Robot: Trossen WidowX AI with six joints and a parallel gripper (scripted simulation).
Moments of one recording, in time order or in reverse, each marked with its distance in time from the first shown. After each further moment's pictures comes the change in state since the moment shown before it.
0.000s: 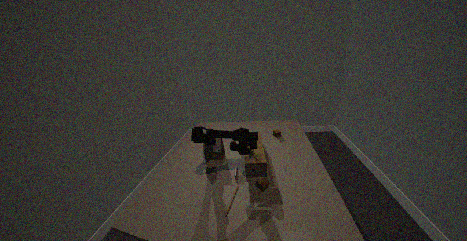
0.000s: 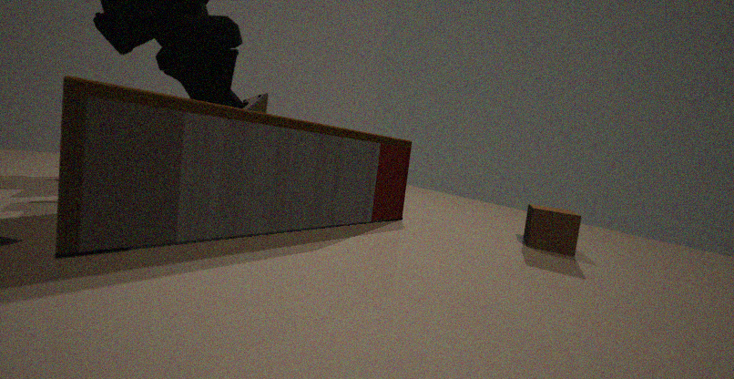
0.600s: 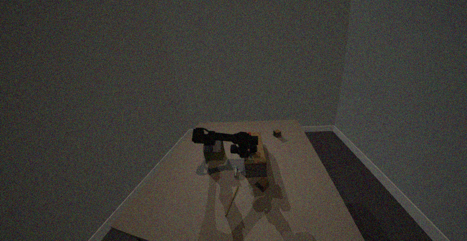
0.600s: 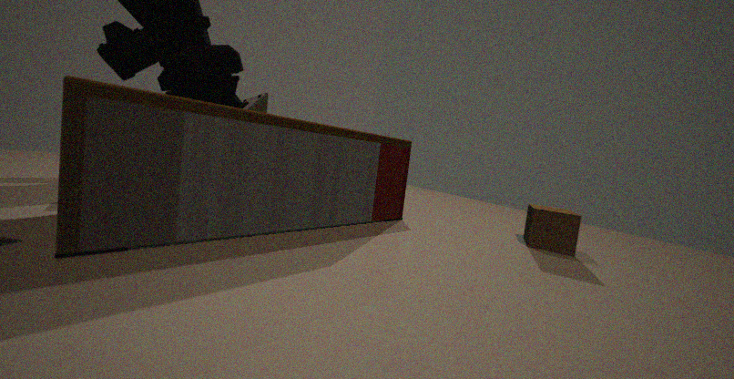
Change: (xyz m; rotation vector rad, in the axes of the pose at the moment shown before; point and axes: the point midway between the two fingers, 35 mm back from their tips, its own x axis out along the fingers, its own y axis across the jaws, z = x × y) arm 0.028 -0.001 0.006 0.000 -0.002 0.000
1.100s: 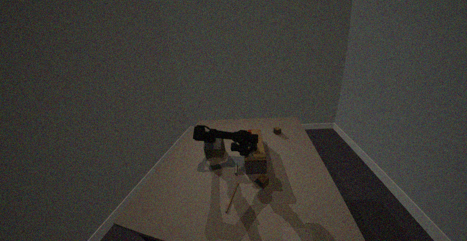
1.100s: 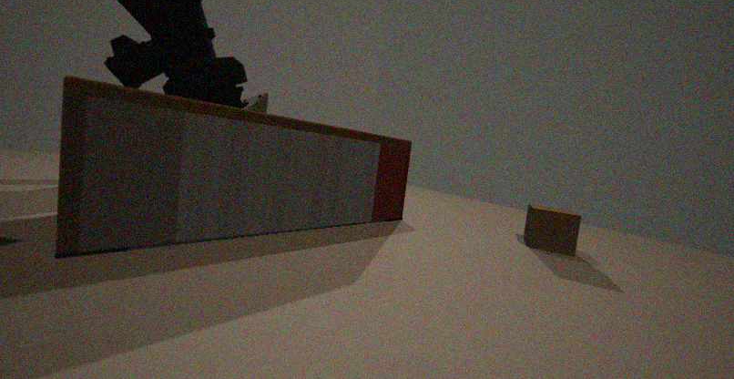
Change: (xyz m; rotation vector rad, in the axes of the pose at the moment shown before) arm 0.013 -0.001 -0.002 0.006 -0.001 0.003
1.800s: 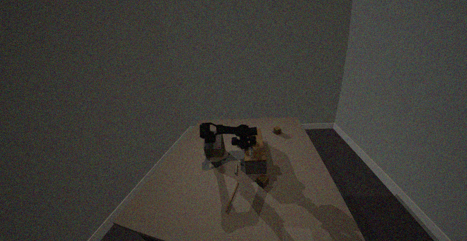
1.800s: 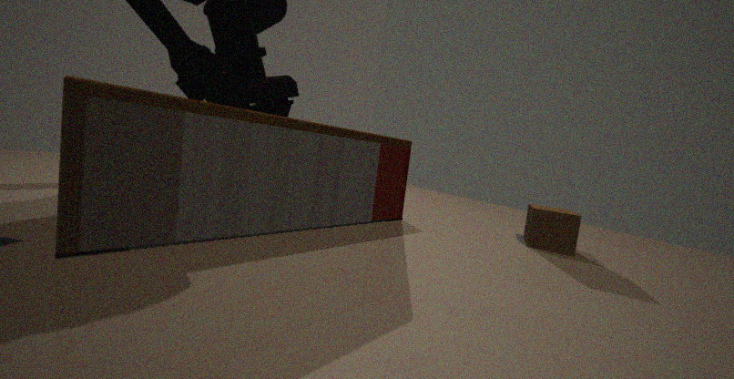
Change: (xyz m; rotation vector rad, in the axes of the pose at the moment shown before) arm 0.023 -0.002 -0.062 -0.011 -0.001 -0.005
